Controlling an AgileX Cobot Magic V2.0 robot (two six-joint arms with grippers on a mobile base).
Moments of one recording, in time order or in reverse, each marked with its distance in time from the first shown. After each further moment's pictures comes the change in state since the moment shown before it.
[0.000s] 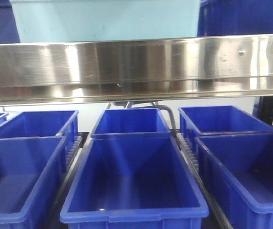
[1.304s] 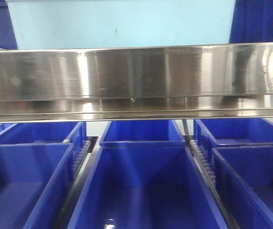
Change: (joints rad) left arm 0.000 0.002 0.000 0.008 -0.016 0.000; right arm 0.000 0.000 0.000 0.000 0.000 -0.002
